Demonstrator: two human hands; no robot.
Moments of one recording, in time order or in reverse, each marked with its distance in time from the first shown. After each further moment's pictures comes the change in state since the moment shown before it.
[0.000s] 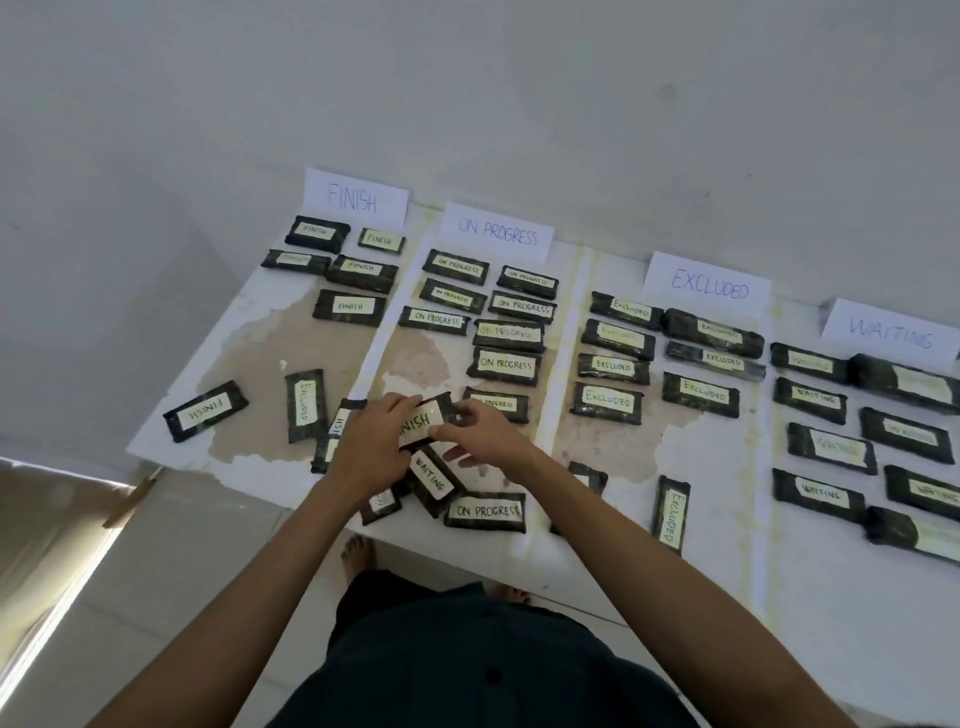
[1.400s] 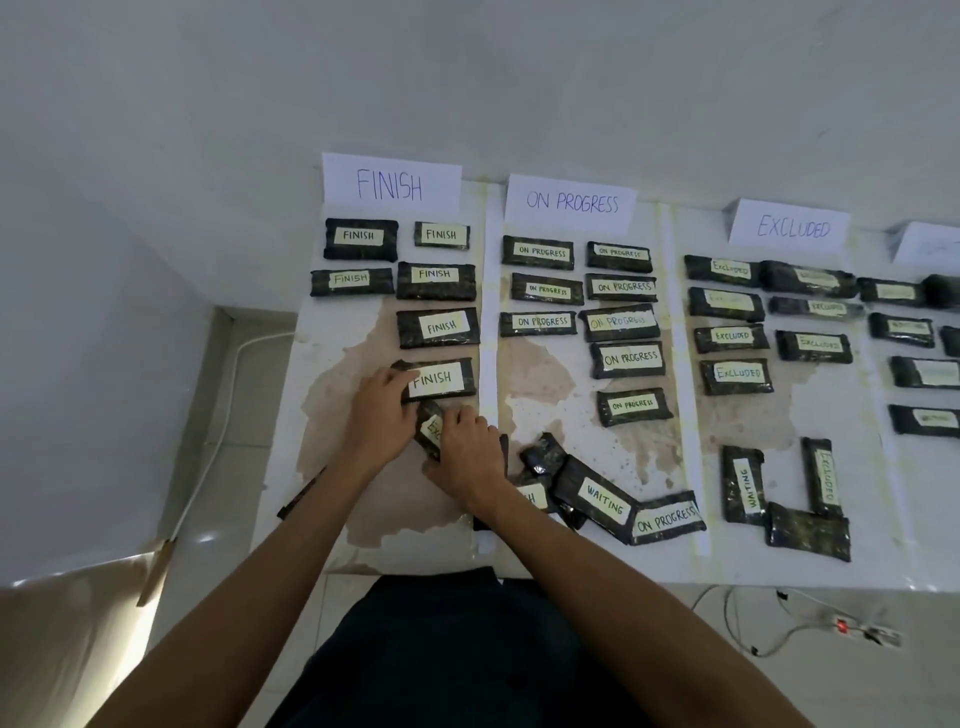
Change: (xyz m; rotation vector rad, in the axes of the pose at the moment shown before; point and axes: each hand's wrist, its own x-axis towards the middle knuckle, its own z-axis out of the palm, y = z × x) left_hand 0.110 -0.234 -0.040 -0.221 -0.060 0.019; right_hand 0.169 -0.056 0.213 -0.976 0.471 0.001
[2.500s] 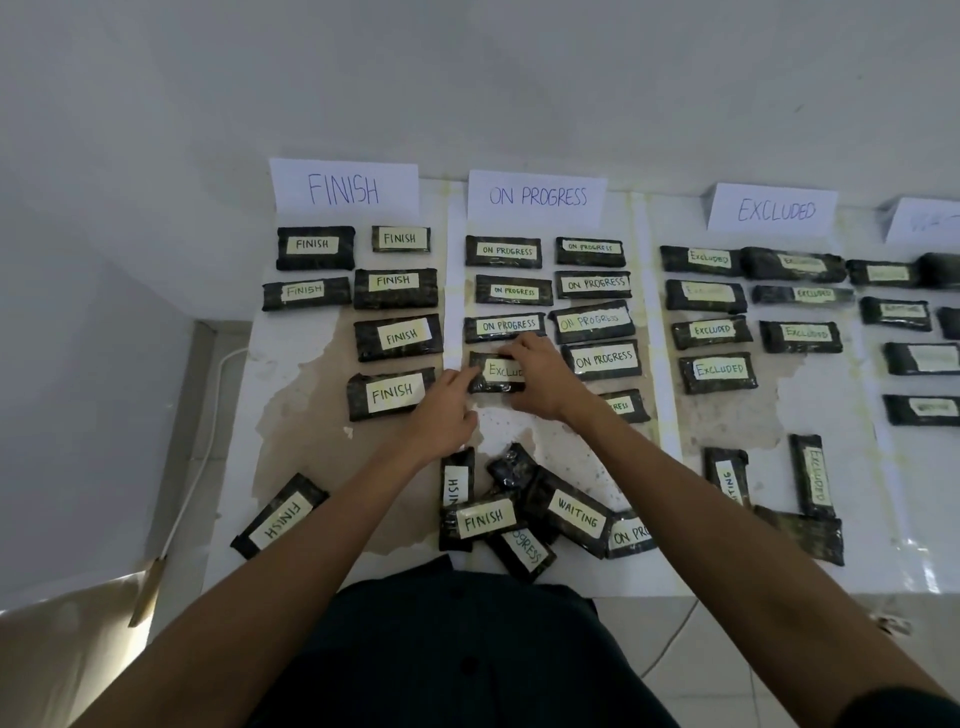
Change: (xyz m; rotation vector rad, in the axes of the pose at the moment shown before) left_hand 0.032 0.097 0.049 -0.097 -0.386 0.065; right_hand 0.067 0.155 -0.077 0.144 -0.011 -0.146
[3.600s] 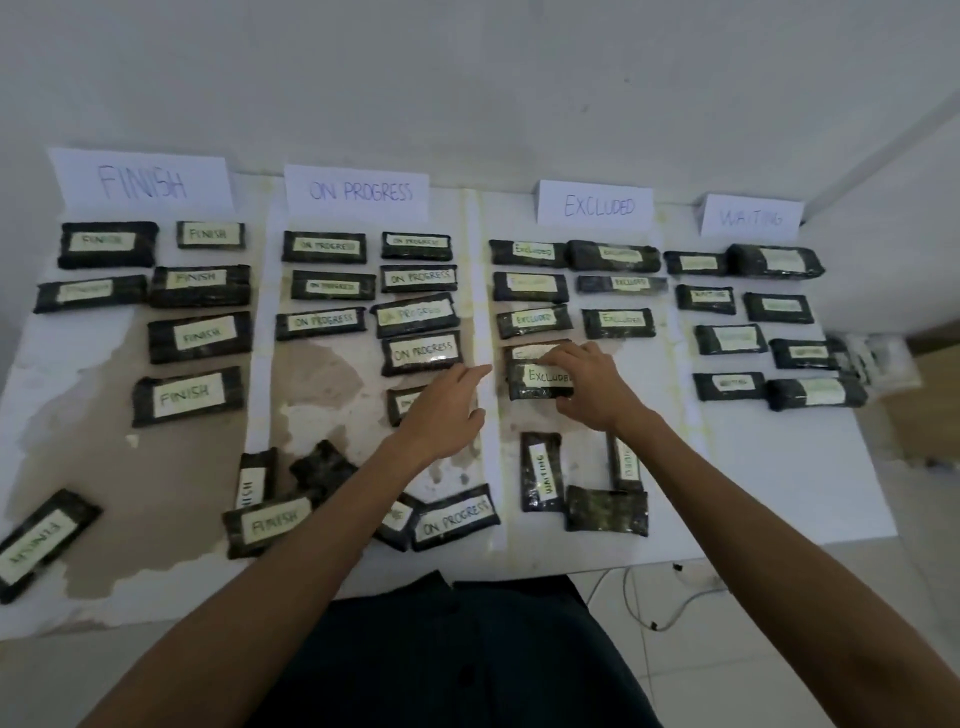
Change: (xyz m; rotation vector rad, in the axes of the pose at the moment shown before) left_hand 0.045 0.189 0.137 0.079 0.009 0.232; right_hand -0.160 0.233 -0.102 -0.137 0.093 0.102
